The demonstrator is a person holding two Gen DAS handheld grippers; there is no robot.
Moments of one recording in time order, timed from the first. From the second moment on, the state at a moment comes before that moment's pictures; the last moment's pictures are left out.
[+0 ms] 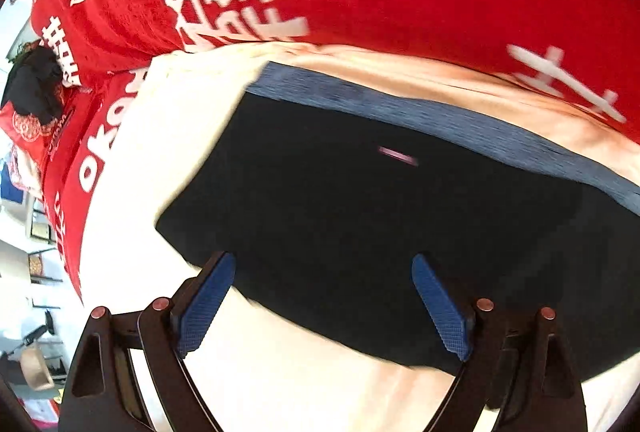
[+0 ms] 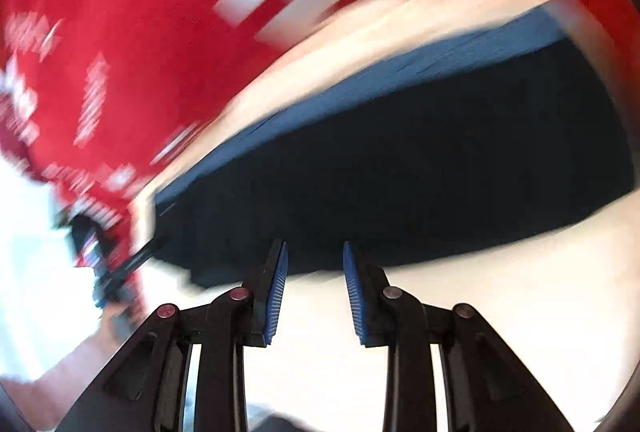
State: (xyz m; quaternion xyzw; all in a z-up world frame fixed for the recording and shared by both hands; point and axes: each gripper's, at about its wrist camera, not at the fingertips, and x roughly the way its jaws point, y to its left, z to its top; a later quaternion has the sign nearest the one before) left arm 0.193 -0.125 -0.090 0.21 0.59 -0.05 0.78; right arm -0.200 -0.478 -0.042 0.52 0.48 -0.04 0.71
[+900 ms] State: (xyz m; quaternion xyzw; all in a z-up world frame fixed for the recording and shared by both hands) left arm 0.242 -0.039 -0.140 0.16 0.58 -0.17 0.78; right arm -0.048 -0.311 -0.129 0.62 0.44 -0.02 0.65
